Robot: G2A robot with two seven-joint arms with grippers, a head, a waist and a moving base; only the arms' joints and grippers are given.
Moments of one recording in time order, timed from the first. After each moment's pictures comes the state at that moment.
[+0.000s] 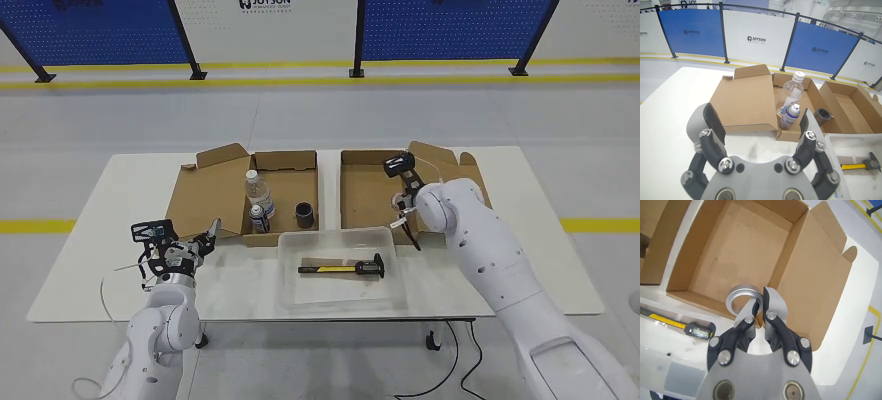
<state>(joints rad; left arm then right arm) 1.57 -1.25 -1.56 -1.75 1.13 0.13 -0.10 -0.65 -1.28 0.91 -1.09 -1.13 0.02 1.02</state>
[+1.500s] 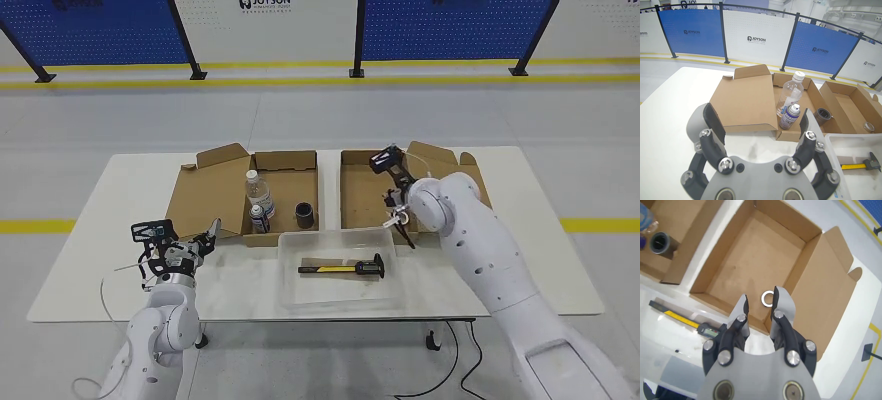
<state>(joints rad) 1.57 -1.25 -1.56 -1.75 1.13 0.13 -0.10 -0.71 -1.29 0.97 -1.30 -1.16 -0.10 1.05</state>
